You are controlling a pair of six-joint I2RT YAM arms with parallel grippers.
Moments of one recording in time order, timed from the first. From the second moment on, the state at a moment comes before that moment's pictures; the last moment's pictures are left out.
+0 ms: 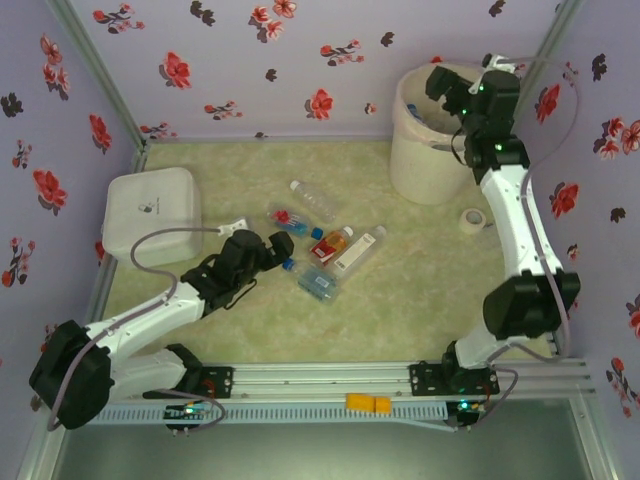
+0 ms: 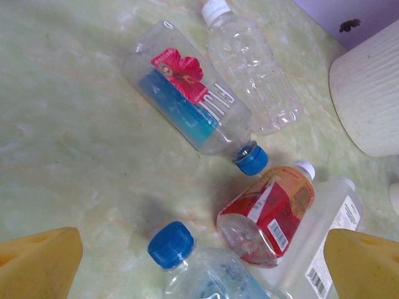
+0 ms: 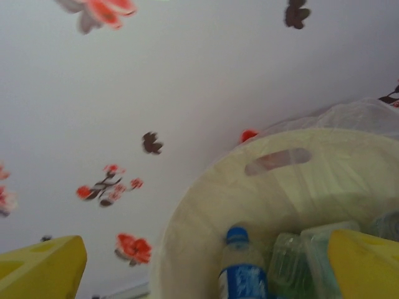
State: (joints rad) left arm -0.75 1.12 0.60 -0.11 -0.25 -0.96; right arm 0.10 1.56 1.68 -0.27 0.02 0.42
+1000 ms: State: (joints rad) left arm -1.09 1.57 0.88 -0.38 -0.45 -1.57; right arm 0.55 1.02 0.72 -0.44 0.14 0.41
